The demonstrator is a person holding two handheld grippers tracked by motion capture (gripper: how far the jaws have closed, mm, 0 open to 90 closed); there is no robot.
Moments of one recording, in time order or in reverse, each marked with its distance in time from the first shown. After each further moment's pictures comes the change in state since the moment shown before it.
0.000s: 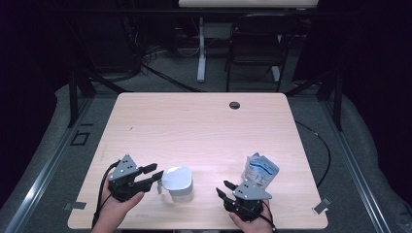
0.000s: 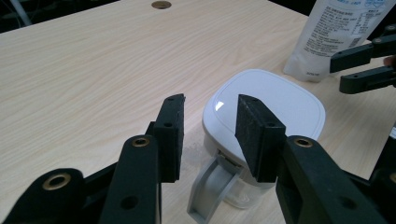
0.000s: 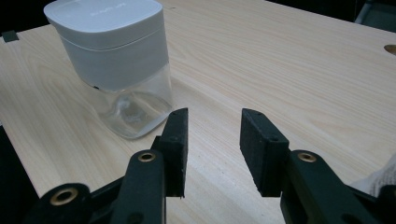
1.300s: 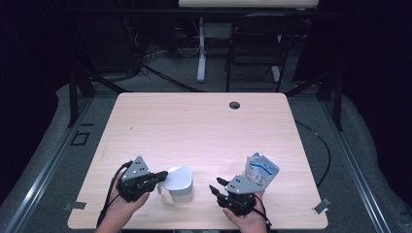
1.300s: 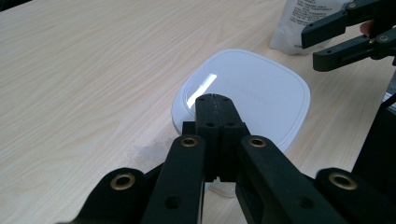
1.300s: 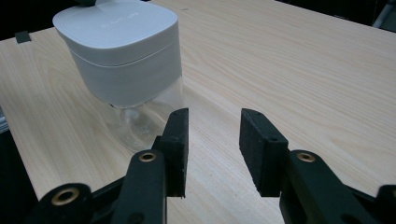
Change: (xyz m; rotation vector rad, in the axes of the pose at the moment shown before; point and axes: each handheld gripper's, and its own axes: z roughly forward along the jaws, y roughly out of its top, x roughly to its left) left arm -0.010 0.005 0.013 0.098 -0.044 0.069; right arm 0.003 0.012 0.016 0.012 0.047 -0.017
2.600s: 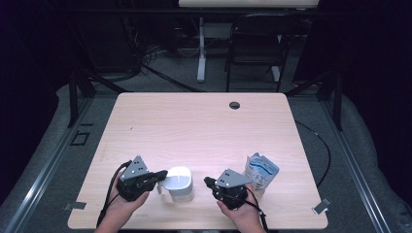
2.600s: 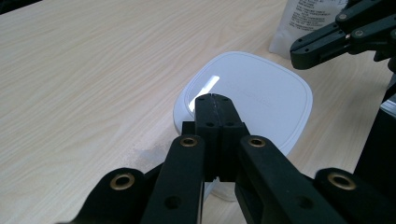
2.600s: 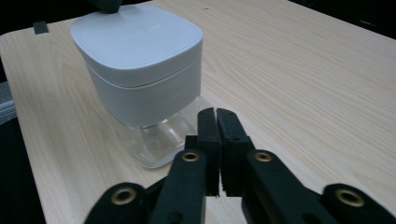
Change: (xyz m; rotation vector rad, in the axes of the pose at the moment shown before) left arm 0.003 -0.003 0.001 -0.026 -0.008 -0.008; right arm 0.004 0.020 0.017 0.032 0.071 -0.078
